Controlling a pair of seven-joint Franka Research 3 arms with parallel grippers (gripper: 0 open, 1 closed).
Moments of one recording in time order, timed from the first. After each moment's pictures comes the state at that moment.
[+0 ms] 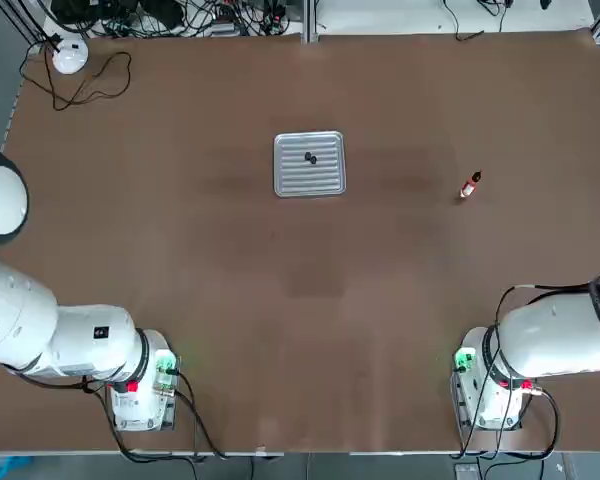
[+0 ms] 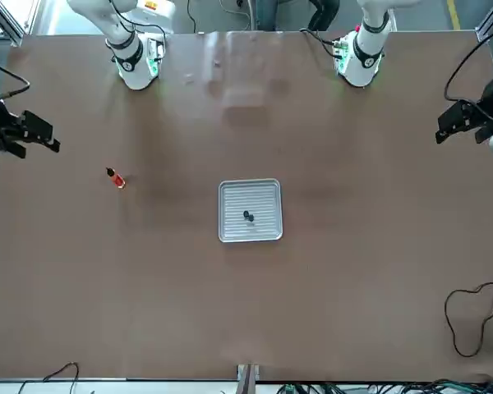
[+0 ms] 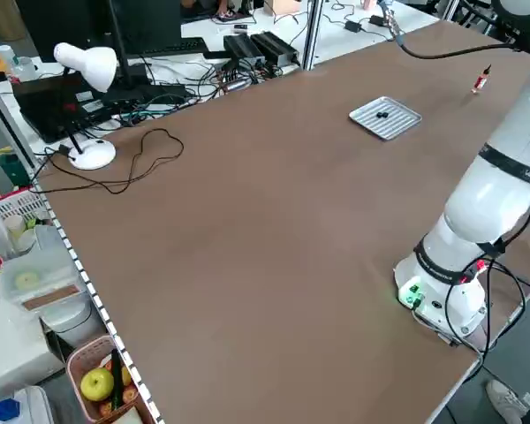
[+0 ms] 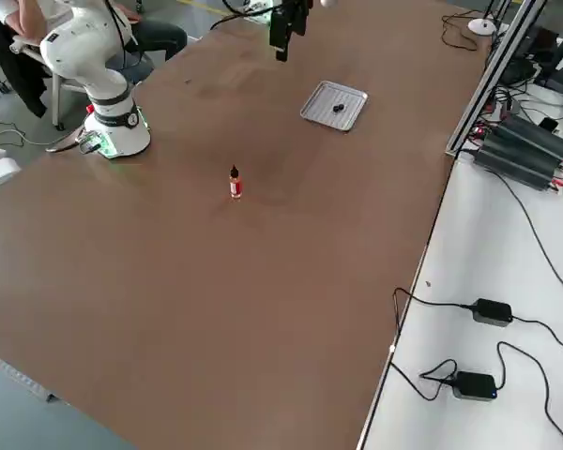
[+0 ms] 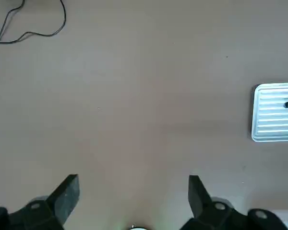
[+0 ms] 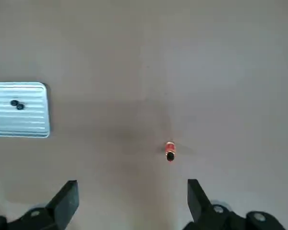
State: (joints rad) left arm 0.04 0.05 -0.10 -1.42 0.00 1.44 -0.05; right arm 0.05 0.06 -0.08 -1.44 0.11 1.44 -0.06
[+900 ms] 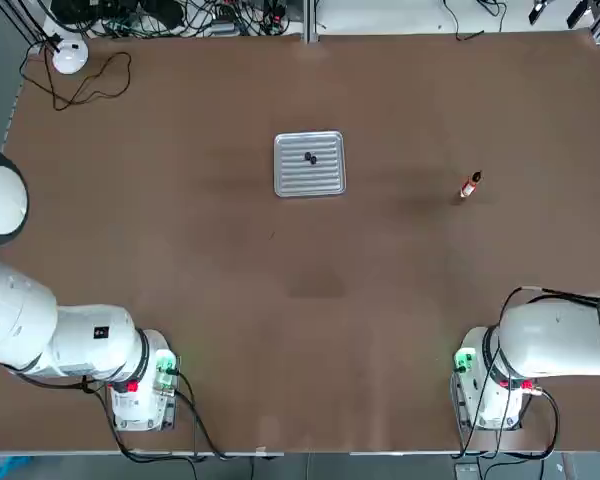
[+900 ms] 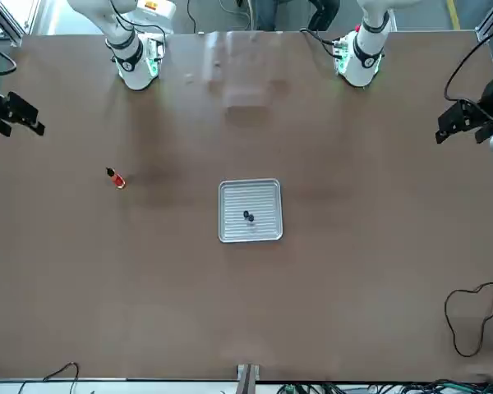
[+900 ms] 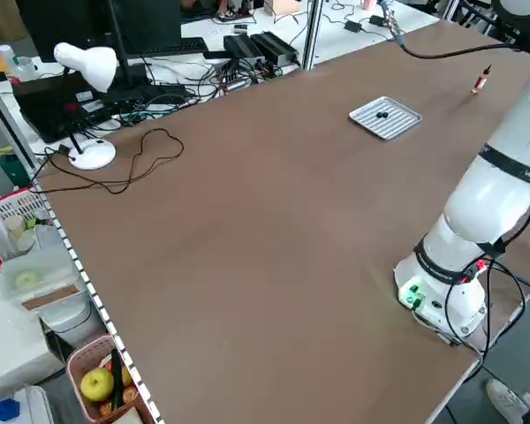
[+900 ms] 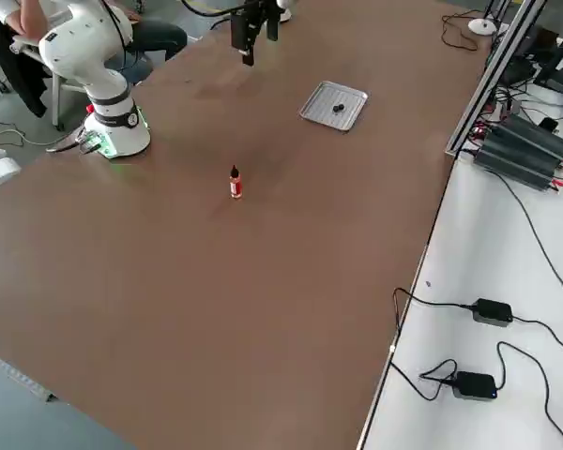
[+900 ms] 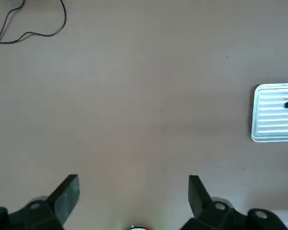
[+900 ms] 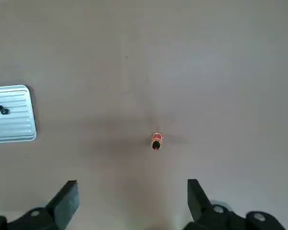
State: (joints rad) left arm 0.04 0.05 -0.10 -1.42 0.00 1.44 -0.05; right arm 0.00 -0.12 -0.09 -1.67 0.09 1.53 -0.05
